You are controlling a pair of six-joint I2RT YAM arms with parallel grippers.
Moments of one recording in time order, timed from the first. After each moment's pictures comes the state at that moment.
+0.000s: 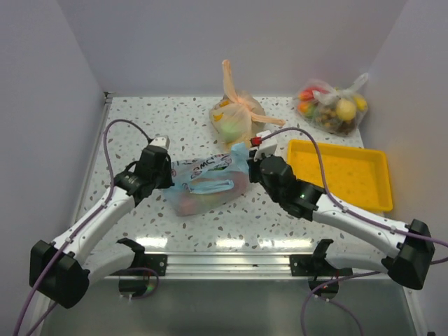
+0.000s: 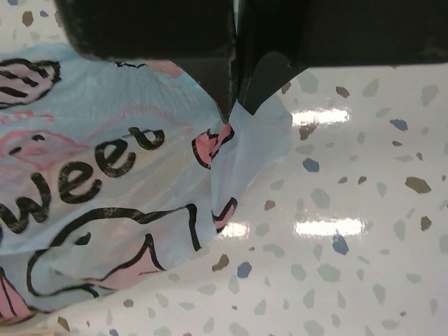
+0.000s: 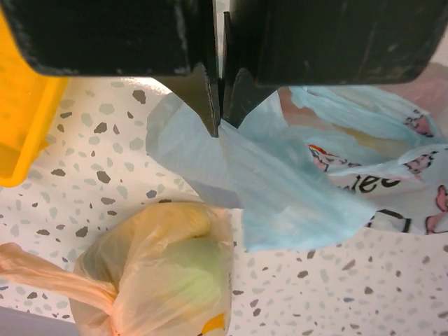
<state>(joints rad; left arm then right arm) -0.44 1.03 0.77 -0.56 -0.19 -0.42 0.95 1.14 0.85 -0.07 0.55 0.22</state>
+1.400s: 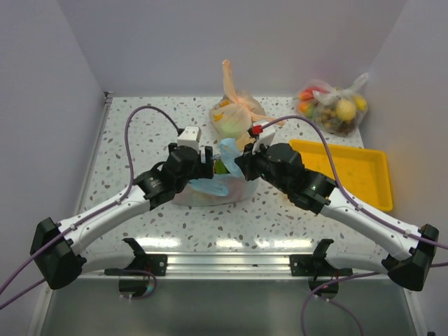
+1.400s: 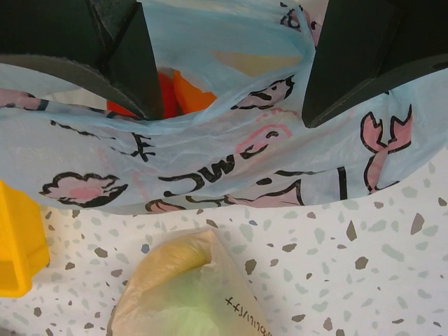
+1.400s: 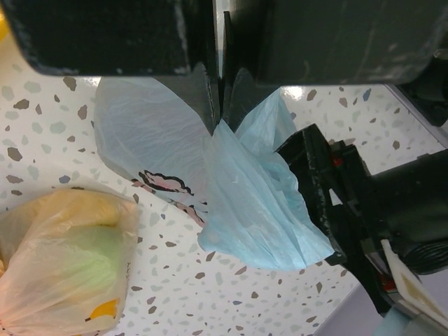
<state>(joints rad) -0.80 1.15 0.90 -0.28 -0.44 -0.44 0.92 1.11 1.06 -0.28 0.24 0.30</state>
